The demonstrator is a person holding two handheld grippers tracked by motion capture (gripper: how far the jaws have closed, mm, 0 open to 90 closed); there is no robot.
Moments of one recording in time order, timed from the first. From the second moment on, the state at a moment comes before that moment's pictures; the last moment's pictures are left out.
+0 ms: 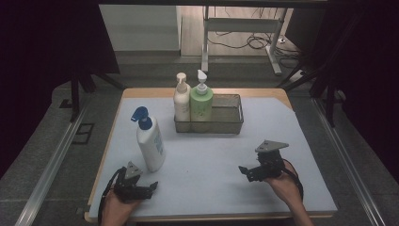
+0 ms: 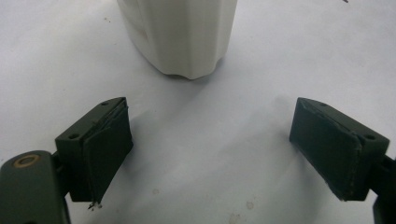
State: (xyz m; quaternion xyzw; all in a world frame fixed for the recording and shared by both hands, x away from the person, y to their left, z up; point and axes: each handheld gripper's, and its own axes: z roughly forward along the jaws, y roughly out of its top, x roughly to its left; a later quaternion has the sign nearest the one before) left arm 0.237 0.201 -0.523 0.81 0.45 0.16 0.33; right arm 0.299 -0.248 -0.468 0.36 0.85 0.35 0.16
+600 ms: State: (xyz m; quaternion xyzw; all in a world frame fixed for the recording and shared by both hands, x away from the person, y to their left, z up) left arm 0.236 0.201 -0.515 0.82 0.45 0.17 0.32; right arm 0.297 -0.267 -0.520 0.39 0.85 0.33 0.14
